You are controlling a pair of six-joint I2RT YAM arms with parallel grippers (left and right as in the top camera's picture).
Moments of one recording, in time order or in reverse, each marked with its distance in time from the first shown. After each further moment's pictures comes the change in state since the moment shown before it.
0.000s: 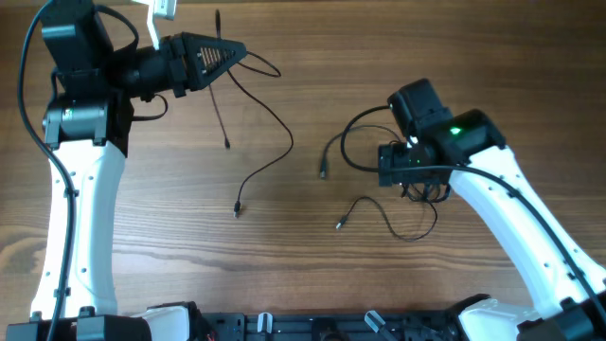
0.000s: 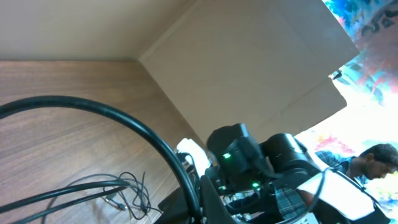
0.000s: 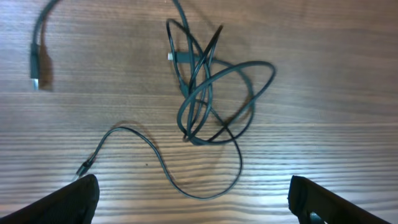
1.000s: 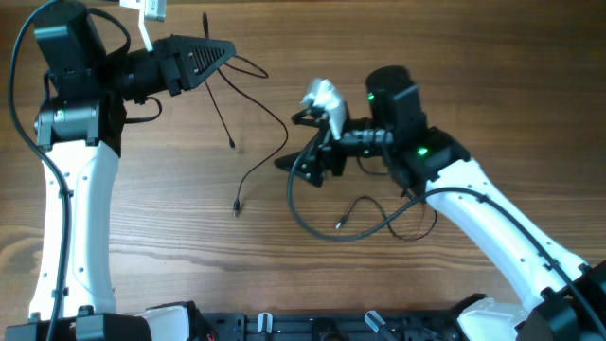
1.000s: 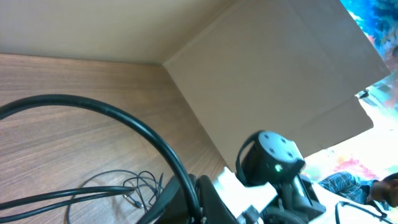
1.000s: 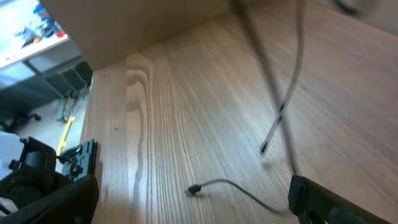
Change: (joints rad) left arm 0.037 0.000 0.000 -0.086 -0.079 0.037; right arm 0.127 0.012 -0.155 1.012 -0.977 -0.510
